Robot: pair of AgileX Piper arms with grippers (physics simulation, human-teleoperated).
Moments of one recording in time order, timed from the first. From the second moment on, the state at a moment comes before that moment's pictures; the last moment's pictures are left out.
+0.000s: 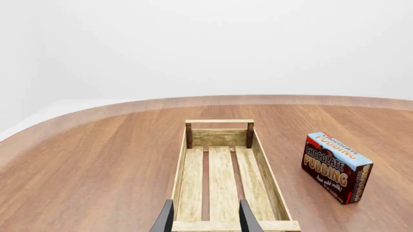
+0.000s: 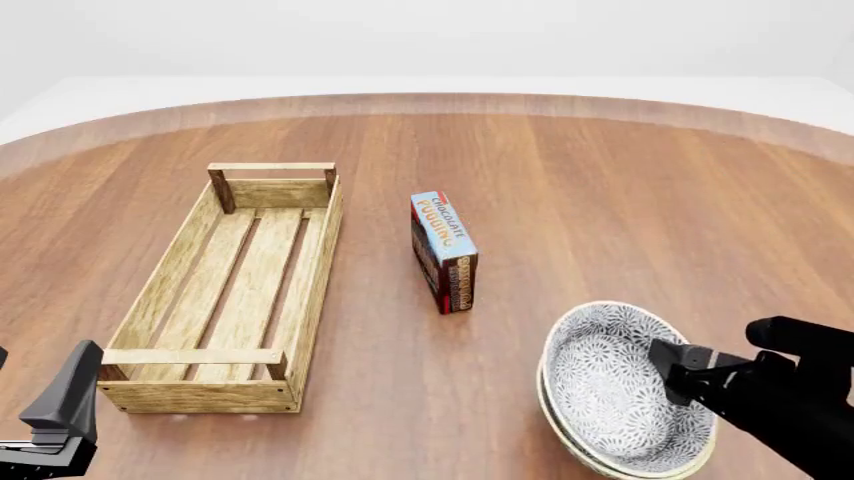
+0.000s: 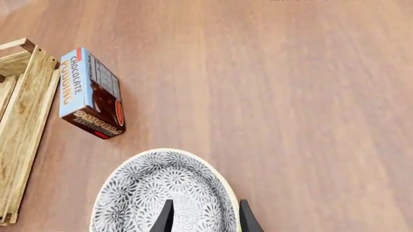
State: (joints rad) left arm 0.00 0.00 0.00 0.00 0.00; right arm 0.13 0.81 -0.20 0.05 0.32
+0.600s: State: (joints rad) left arm 0.00 0.00 0.00 0.00 0.00; right arm 0.03 0.94 -0.29 0.14 0.15
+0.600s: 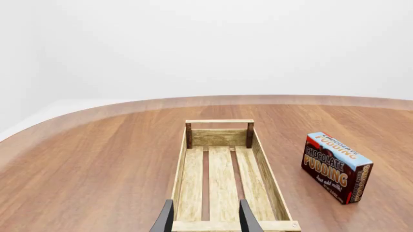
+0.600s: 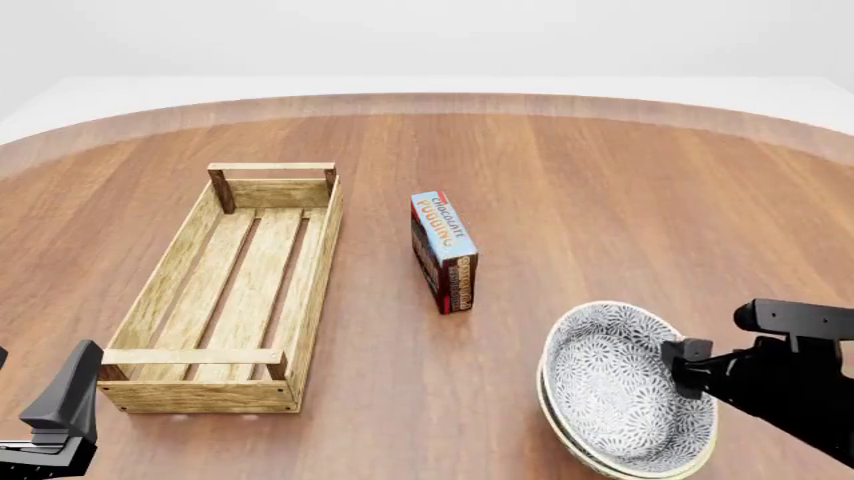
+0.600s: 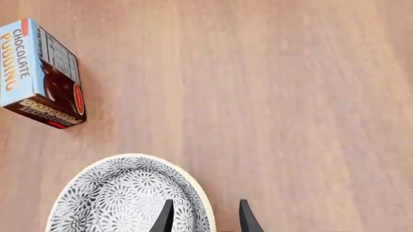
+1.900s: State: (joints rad) left arm 0.00 0.00 0.00 0.00 0.00; right arm 0.11 0.95 -0.19 0.04 0.21
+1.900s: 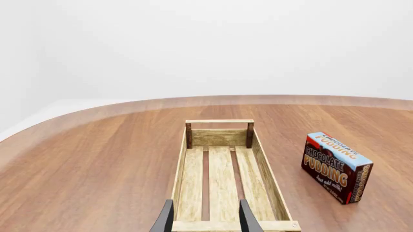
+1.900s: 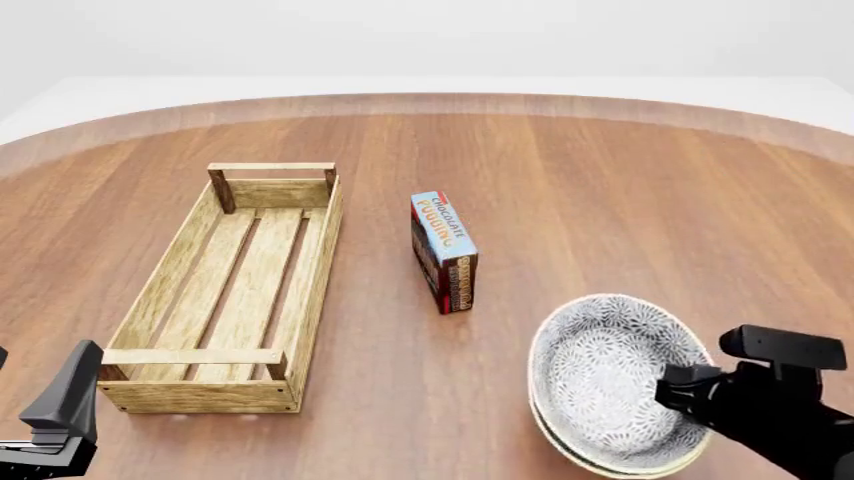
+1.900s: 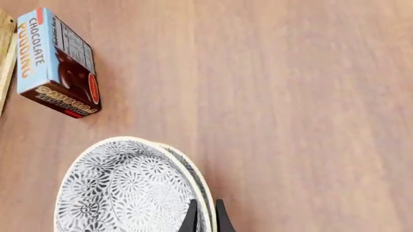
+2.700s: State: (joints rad) left arm 0.00 0.00 0.00 0.00 0.00; right arm 0.30 0.81 -0.87 0.45 0.30
